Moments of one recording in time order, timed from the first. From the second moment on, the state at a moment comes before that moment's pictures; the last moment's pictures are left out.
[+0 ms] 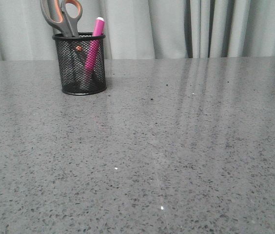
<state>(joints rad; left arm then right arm) -0.29 0.18 -0.49 -0.45 0.53 0.58 0.68 0.10 -0.46 -0.37 0.33 0.09</state>
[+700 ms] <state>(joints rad) -0.09 0.00 -0.02 -0.14 0.29 0.28 0.68 0.10 -0.46 -0.37 0.34 0.09</state>
